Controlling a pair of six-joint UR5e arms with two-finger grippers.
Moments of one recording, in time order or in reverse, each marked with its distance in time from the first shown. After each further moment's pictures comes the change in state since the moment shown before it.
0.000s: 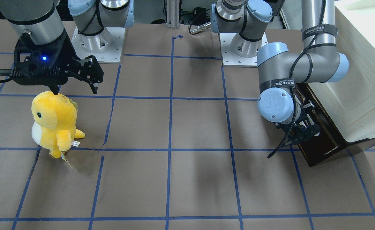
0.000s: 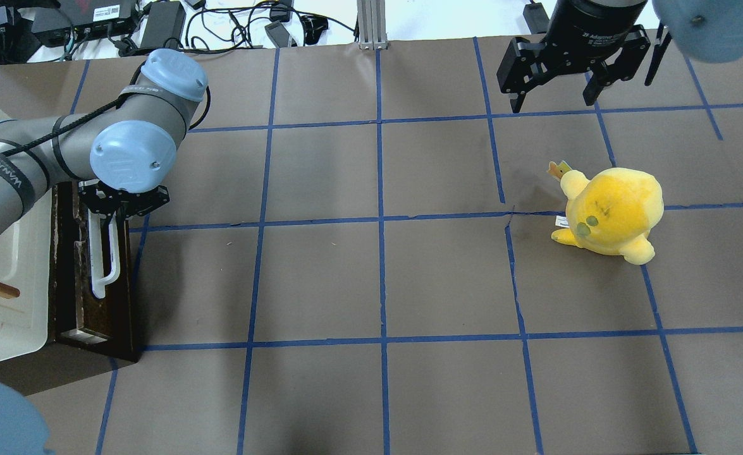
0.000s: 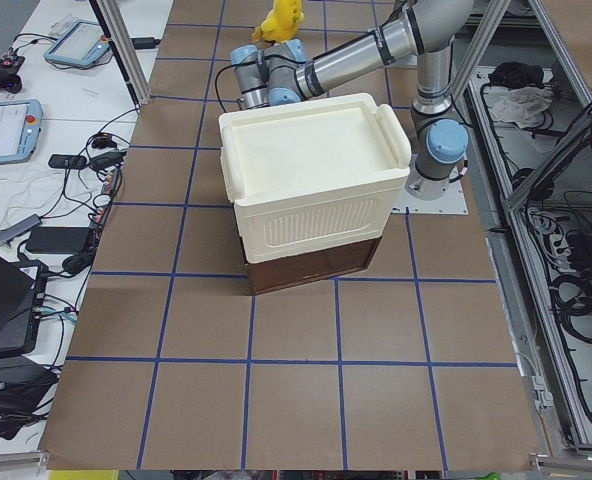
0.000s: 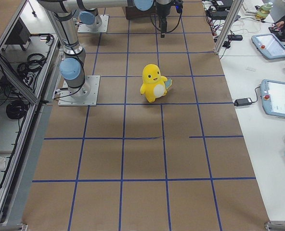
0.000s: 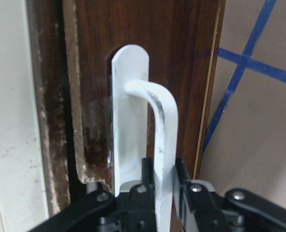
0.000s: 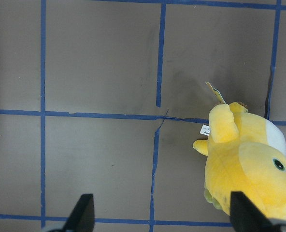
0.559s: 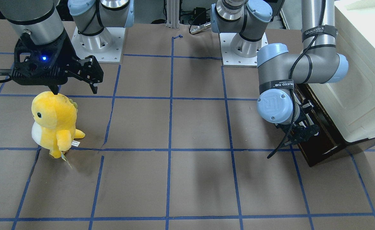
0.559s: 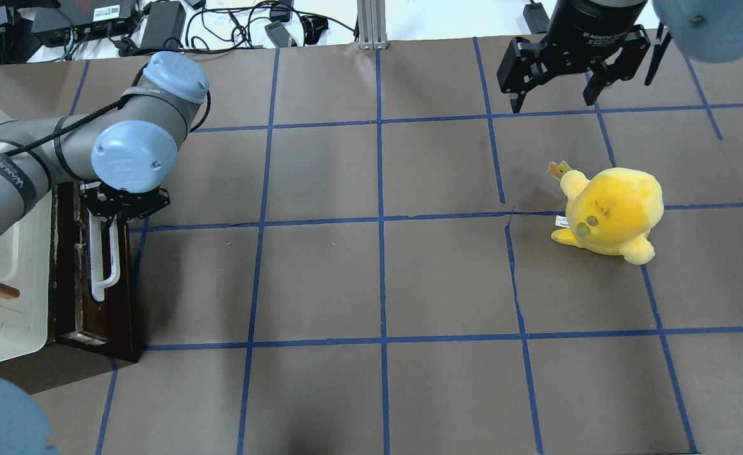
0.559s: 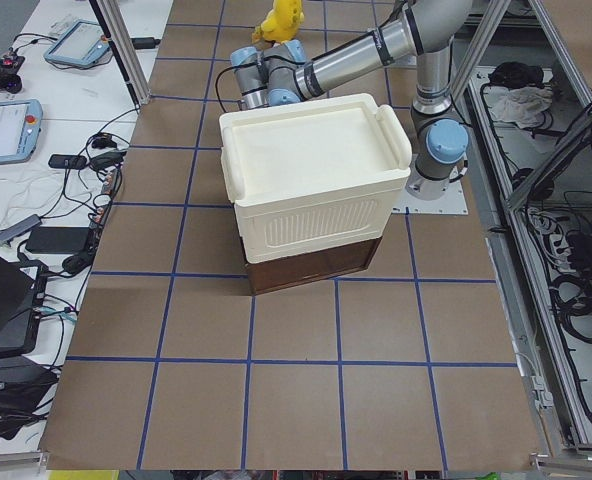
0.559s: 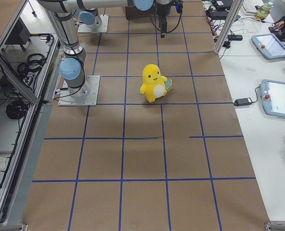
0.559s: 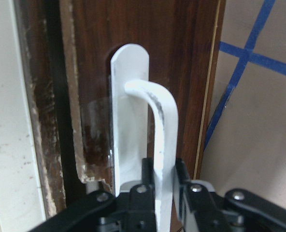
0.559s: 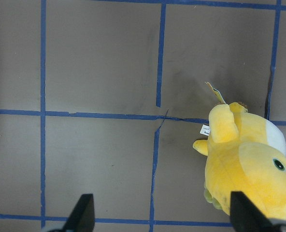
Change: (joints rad) left arm 0.000 -0.006 0.000 -0.017 -0.001 -0.026; right arm 0.000 0.000 0.000 0.000 0.000 -0.001
